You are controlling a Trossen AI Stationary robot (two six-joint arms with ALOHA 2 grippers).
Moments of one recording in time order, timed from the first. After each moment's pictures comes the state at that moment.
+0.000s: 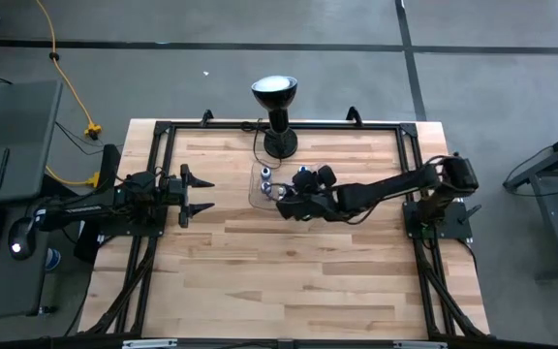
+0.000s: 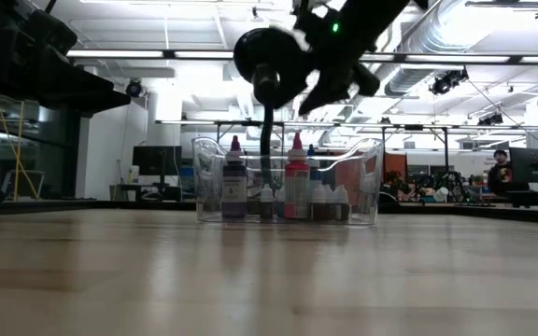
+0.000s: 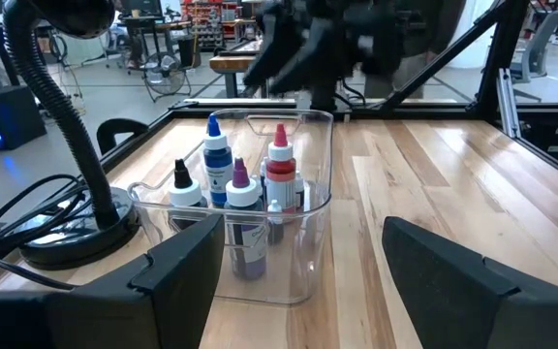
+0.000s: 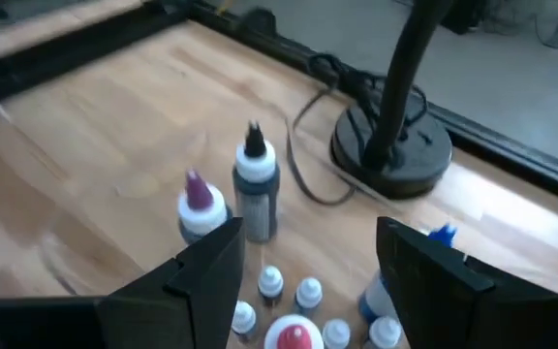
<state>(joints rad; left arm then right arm) 0.14 0.02 0.08 -0.13 0.04 0.05 0.12 1.72 1.19 -0.27 0.82 0.68</state>
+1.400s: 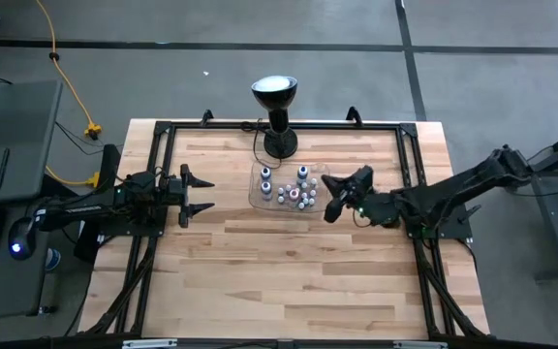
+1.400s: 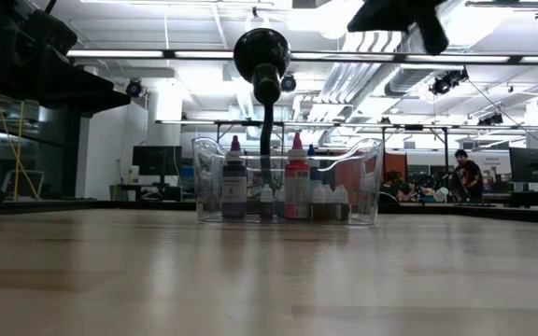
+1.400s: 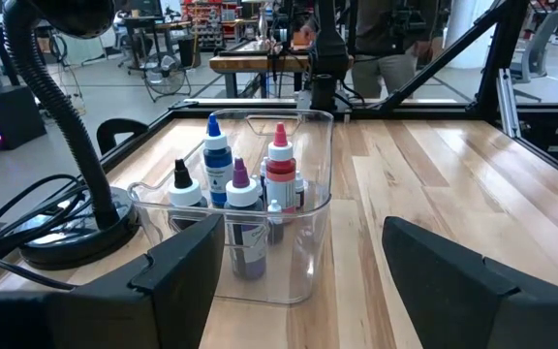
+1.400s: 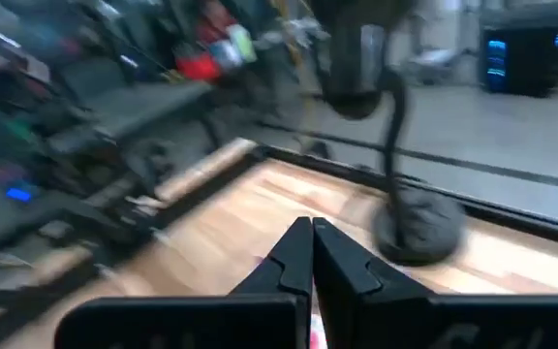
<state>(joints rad) 0.14 0.02 0.08 -0.13 0.04 0.05 0.31 1.17 0.78 0.12 0.96 0.57</state>
